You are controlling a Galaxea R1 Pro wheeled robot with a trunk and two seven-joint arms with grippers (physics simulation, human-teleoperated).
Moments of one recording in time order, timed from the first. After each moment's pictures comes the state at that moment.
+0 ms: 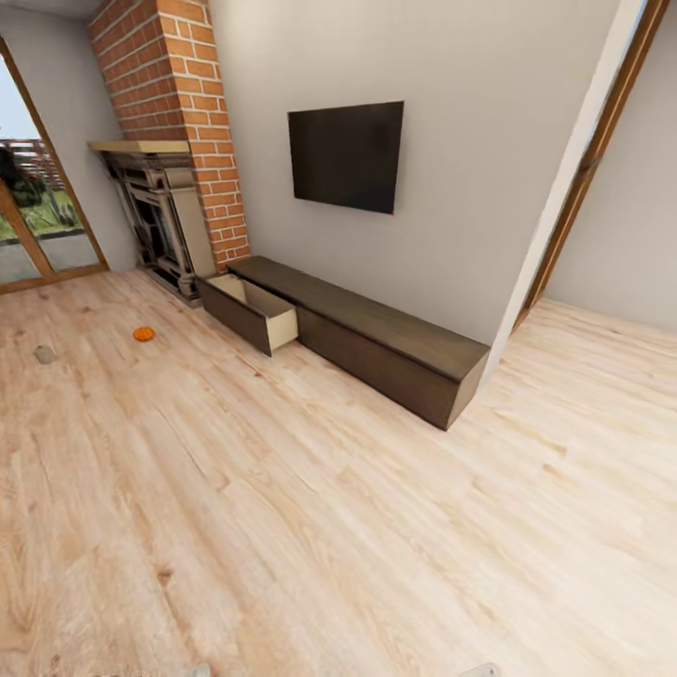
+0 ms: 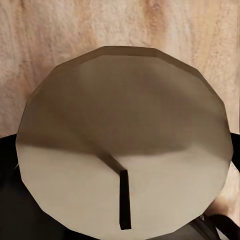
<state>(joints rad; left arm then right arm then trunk) -0.25 0.03 -0.20 -0.54 1.02 0.26 0.57 -0.43 0.01 0.01 0.02 0.23 -0.13 -0.02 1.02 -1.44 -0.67</state>
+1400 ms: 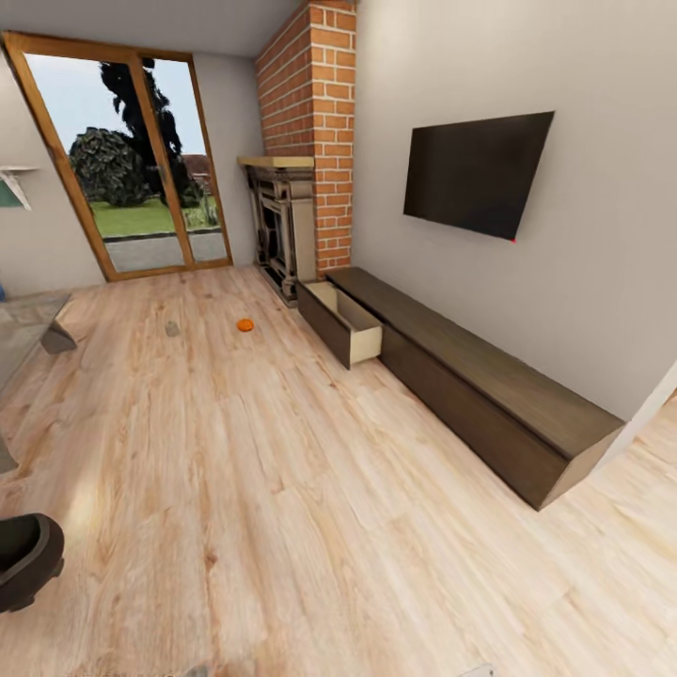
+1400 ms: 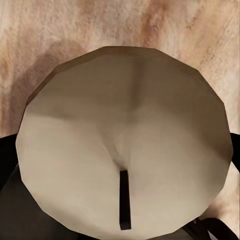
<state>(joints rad) -0.25 0.03 -0.20 -0.54 1.02 0.26 0.57 -0.43 0.01 0.01 0.02 0.23 -0.13 -0.02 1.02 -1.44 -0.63</state>
